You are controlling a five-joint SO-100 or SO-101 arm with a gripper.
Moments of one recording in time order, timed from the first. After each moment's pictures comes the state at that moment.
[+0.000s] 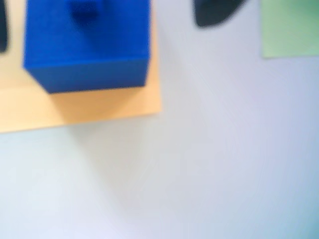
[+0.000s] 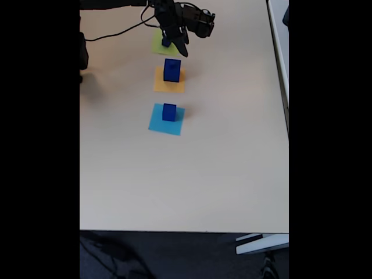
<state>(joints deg) -3.3 84.6 75.0 68.9 101.4</state>
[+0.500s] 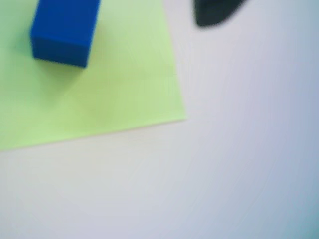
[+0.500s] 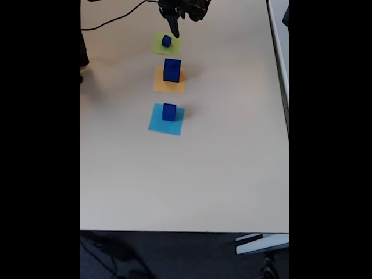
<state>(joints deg) -18.9 77.0 73.9 64.9 128.2</state>
